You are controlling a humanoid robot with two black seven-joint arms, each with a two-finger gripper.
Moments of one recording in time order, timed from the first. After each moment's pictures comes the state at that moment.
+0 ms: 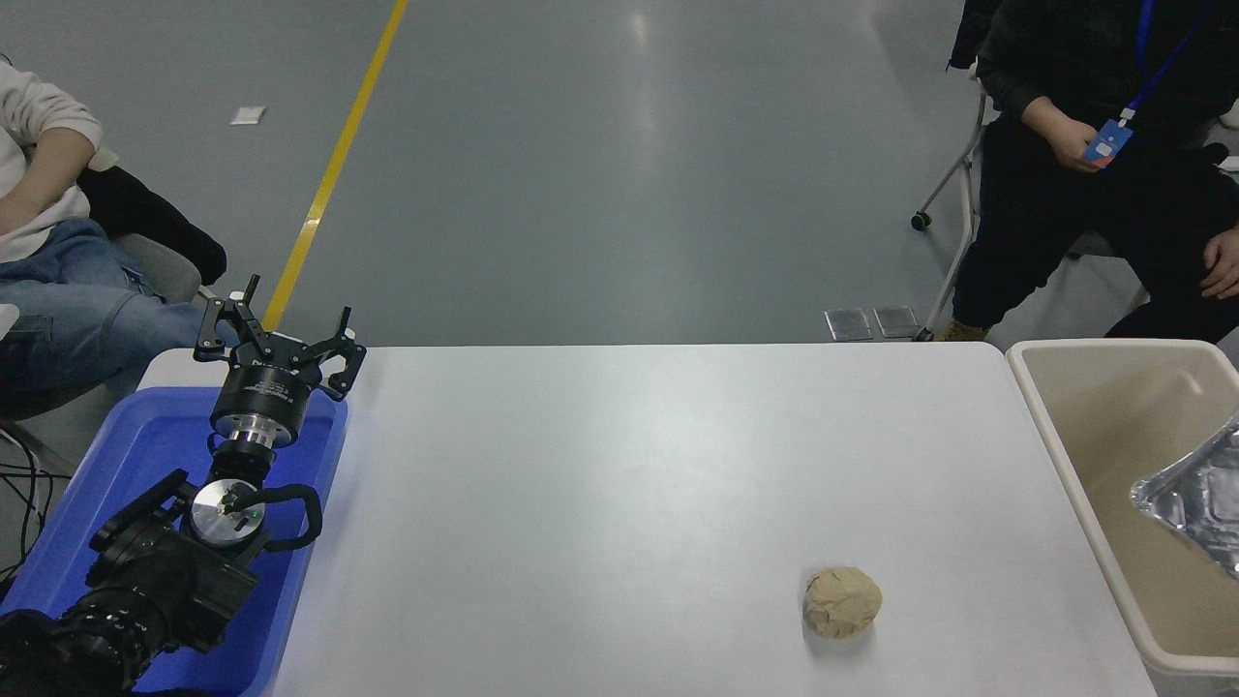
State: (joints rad) left arm -0.66 0.17 -0.94 -0.29 -0.24 -0.69 -0.32; right arm 0.63 -0.56 -0.73 0.21 -0.01 -0.11 0.00
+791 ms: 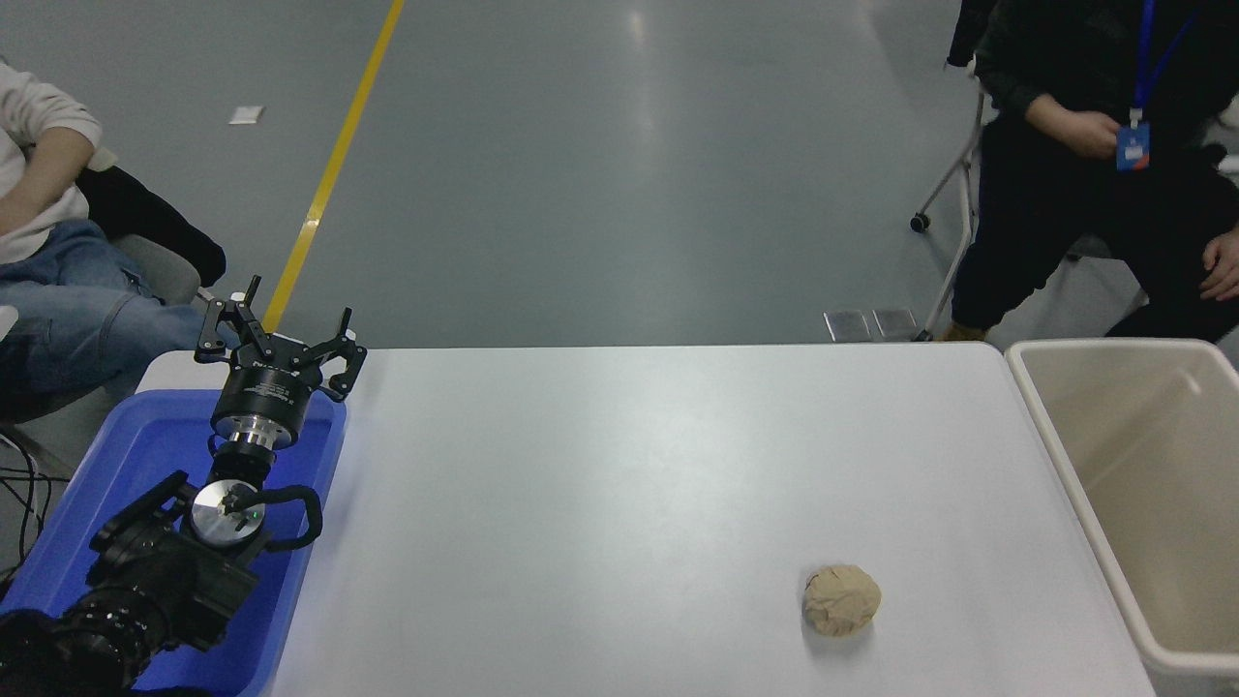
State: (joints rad) left arm -0.66 0.17 -0.94 -0.29 -0.24 -0.69 -0.32; right arm 1.24 -0.75 -0.74 0.43 -0.18 -0.04 0.00
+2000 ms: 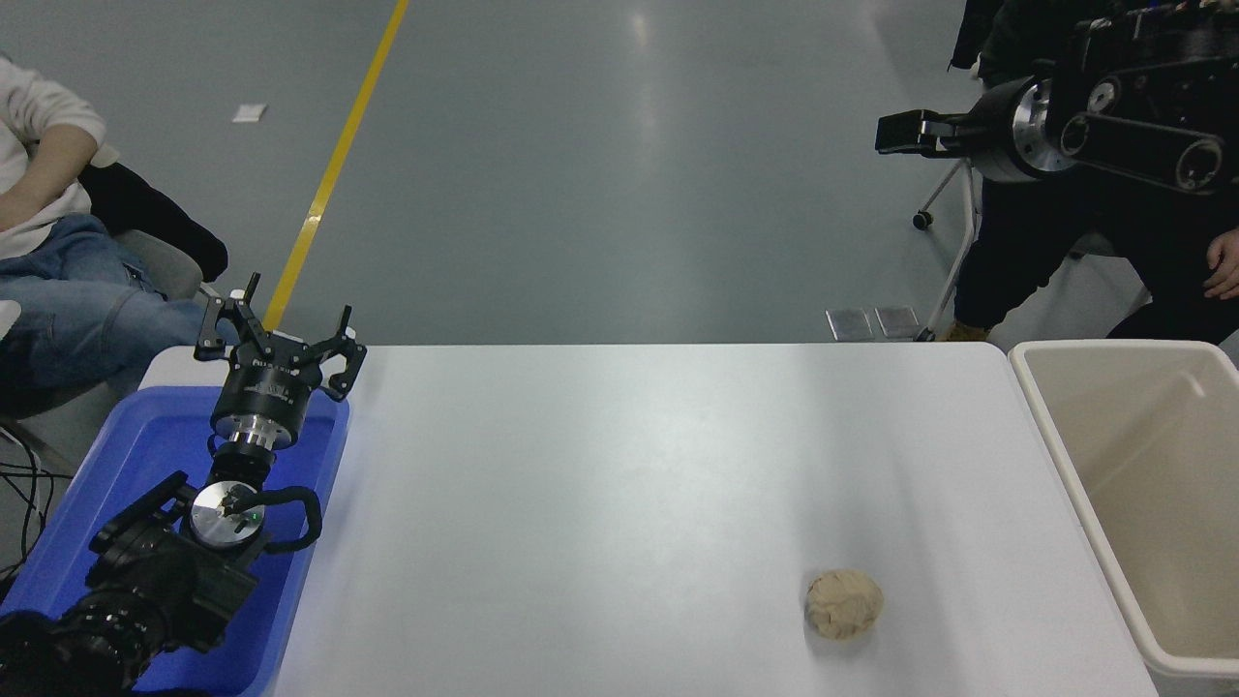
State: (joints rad) left arm -0.66 0.17 -0.94 -0.29 -0.24 -0.69 -0.32; right arm 1.96 -0.33 -1.04 0.98 -0.33 0.46 0.00
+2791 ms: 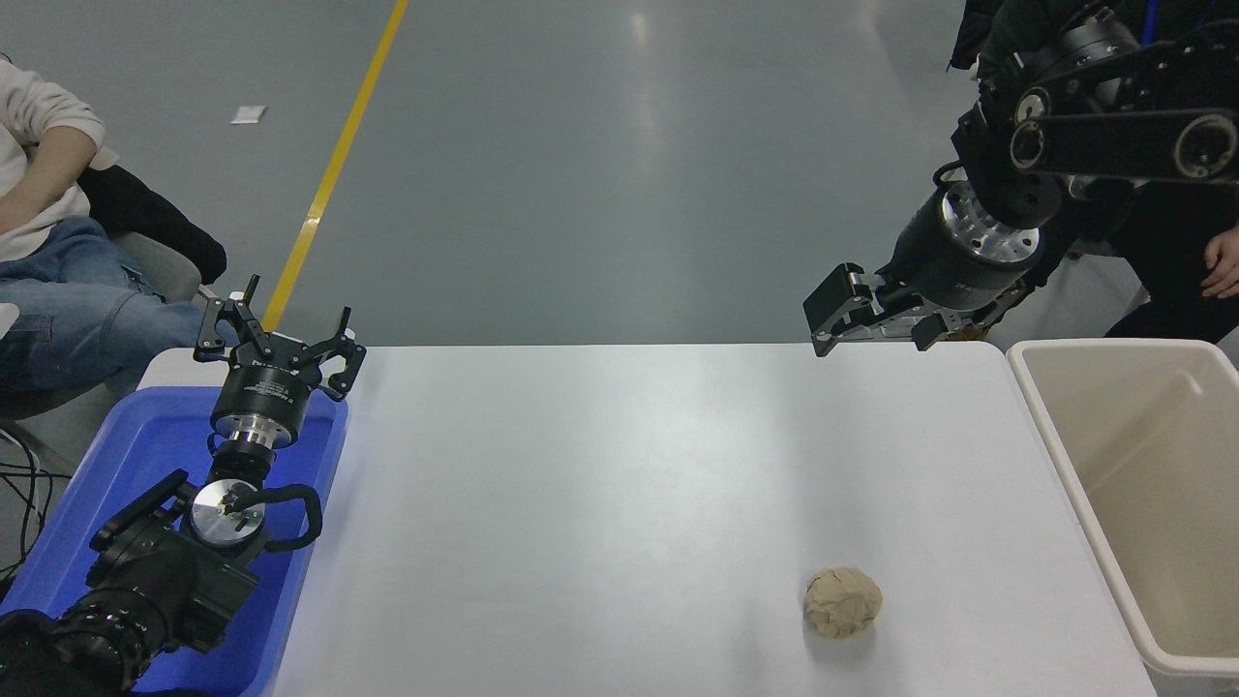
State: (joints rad) left arm -0.66 0.17 -0.93 -0.29 -0.24 -0.69 -0.32; right arm 2.08 -0.29 -1.14 1.25 -0.15 0.75 -0.04
